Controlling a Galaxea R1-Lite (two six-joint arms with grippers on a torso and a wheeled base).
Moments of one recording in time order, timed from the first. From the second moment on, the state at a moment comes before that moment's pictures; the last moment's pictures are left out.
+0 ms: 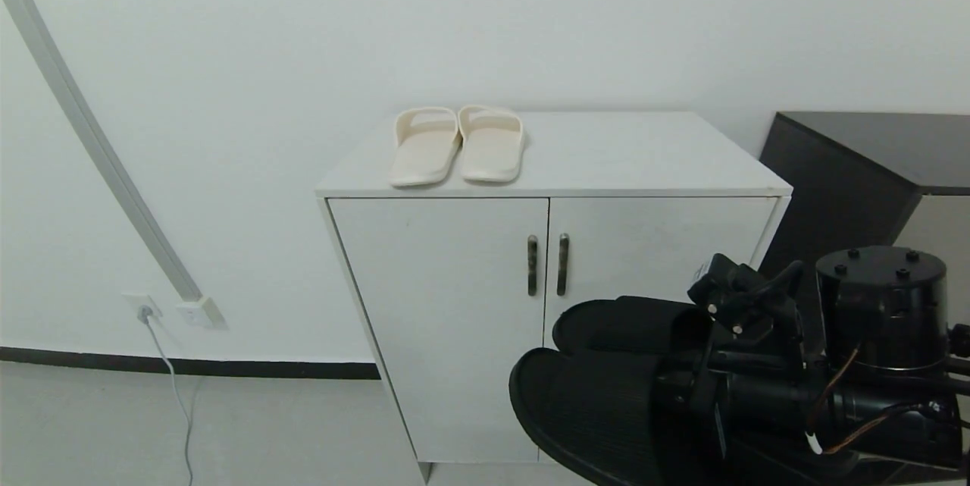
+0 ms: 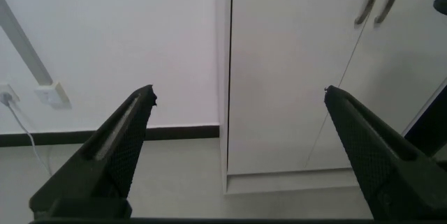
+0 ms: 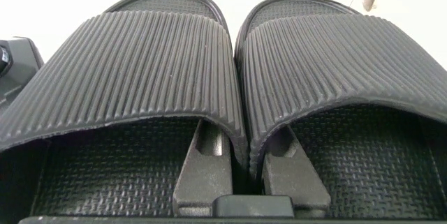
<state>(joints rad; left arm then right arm) 0.00 0.00 0.00 0.00 -0.04 0.00 0.69 1.54 -0.57 -0.61 0.29 -0.06</state>
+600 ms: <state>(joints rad) 0.00 0.00 0.00 0.00 -0.03 0.00 0.69 1.55 -0.56 -0.63 0.28 -0.10</state>
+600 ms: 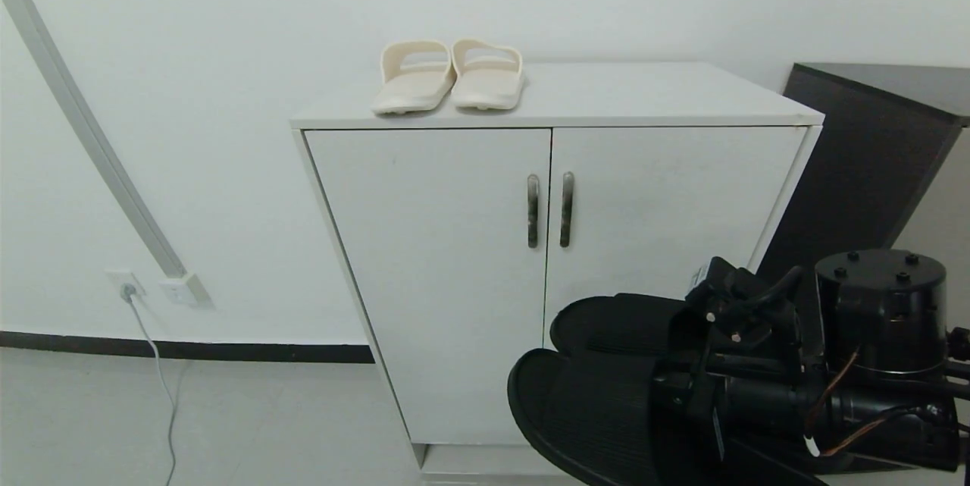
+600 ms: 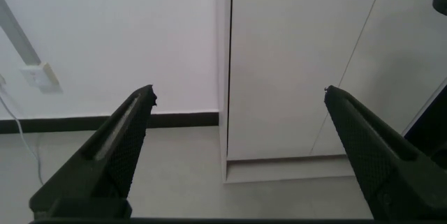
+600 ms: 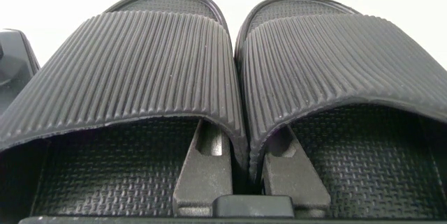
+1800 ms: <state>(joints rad) -0.01 0.08 -0.13 0.00 -0.06 -0.01 0.69 1.61 -0.52 -0.76 0.29 -0.11</state>
